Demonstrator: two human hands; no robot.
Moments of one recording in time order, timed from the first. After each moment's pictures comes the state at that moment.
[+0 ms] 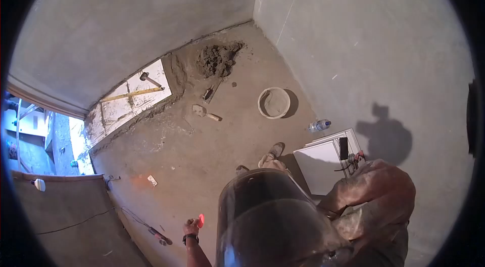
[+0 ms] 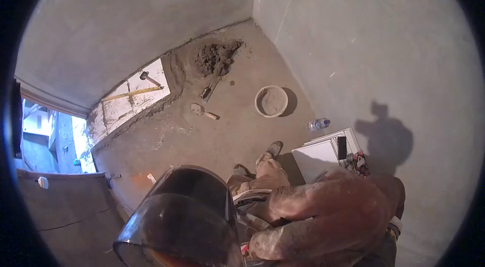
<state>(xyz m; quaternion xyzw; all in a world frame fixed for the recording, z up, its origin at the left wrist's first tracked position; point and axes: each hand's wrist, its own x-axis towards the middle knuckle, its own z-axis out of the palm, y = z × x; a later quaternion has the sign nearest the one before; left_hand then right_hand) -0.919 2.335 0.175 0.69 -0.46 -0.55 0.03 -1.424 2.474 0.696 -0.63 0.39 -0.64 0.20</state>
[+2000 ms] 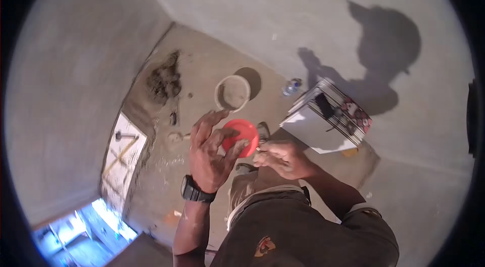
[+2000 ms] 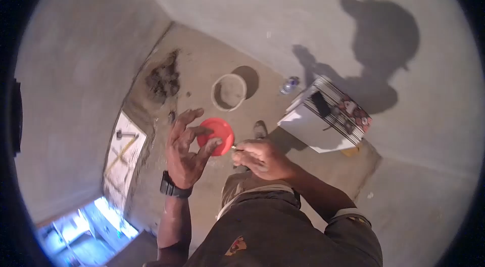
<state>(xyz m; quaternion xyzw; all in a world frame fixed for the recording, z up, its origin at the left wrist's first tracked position) -1.522 2.374 0.549 -0.10 -0.91 -0.39 0.12 -1.514 2.588 0.492 -0.20 0.69 -0.66 0.23</state>
